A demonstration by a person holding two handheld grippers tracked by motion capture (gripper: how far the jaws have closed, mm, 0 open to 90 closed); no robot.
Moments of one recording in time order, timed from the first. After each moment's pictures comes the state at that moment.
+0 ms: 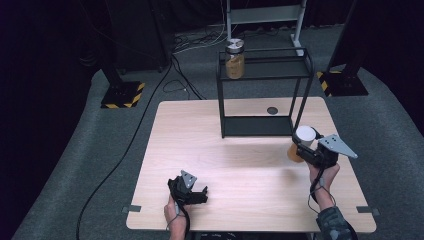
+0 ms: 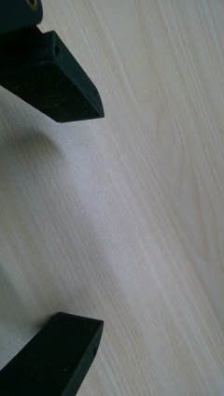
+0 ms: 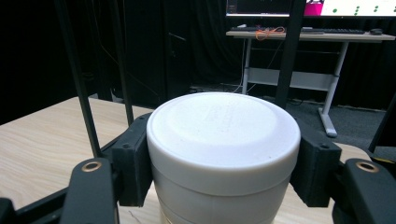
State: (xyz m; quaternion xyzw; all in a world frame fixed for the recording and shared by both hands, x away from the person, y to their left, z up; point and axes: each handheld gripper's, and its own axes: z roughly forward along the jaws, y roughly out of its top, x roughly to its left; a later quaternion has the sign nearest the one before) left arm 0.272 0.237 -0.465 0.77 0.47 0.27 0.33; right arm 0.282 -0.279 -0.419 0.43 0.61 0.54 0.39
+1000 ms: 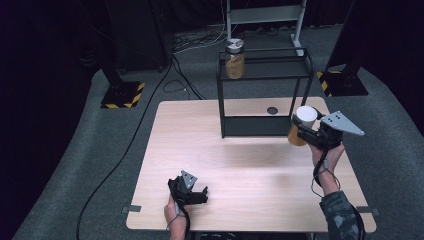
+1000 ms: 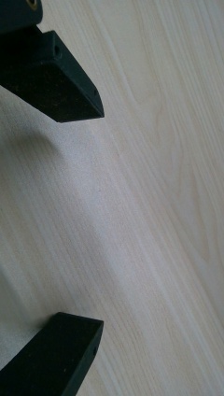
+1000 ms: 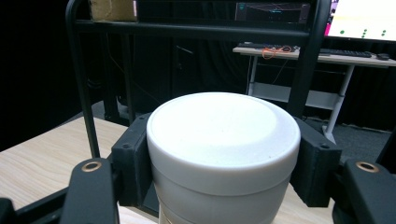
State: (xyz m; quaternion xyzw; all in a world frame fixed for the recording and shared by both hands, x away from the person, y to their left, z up) left arm 0.271 0.236 -0.466 0.77 0.47 0.27 0.33; right arm 0.300 -0.275 -0.354 0.40 0.62 0.55 0.39
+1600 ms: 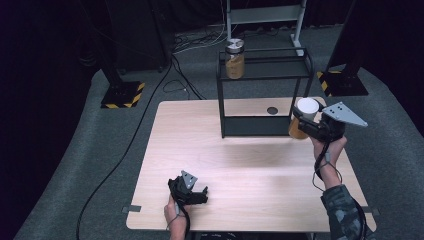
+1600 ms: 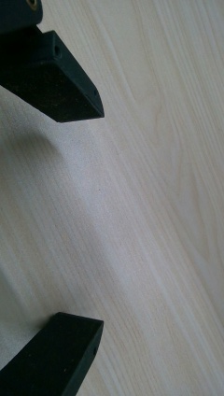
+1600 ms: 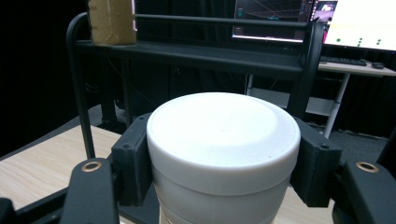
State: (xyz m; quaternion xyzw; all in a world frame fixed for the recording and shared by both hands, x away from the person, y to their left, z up) left arm 0.271 0.236 -0.466 0.78 0.47 0.27 0.33; right arm 0.304 -0.272 -0.330 0.40 0.61 0.55 0.40
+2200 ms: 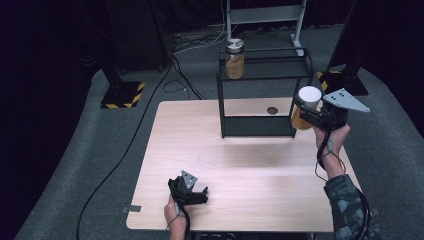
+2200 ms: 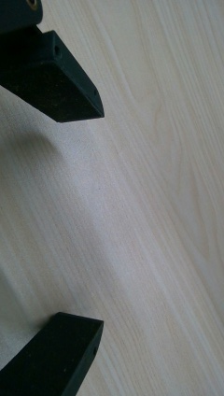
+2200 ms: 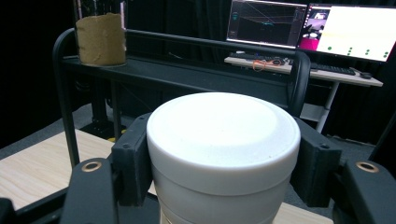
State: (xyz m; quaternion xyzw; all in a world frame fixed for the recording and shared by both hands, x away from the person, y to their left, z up) left arm 0.271 0.236 -0.466 0.78 0.46 0.27 0.33; right arm 0.317 -0.268 -0.300 0.39 0.62 0.53 0.42
